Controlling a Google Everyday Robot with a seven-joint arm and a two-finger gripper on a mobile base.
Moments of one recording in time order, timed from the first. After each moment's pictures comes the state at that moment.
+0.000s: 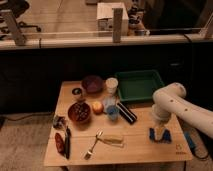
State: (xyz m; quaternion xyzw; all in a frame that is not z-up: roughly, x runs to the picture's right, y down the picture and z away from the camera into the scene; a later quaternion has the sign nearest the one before) arm 0.283 0.212 0.758 -0.35 0.01 0.01 0.94
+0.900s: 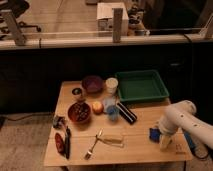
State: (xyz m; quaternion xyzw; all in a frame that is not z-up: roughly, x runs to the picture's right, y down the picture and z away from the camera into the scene) arm 0.329 0.268 0.804 -0.33 -0.02 0.05 0.94
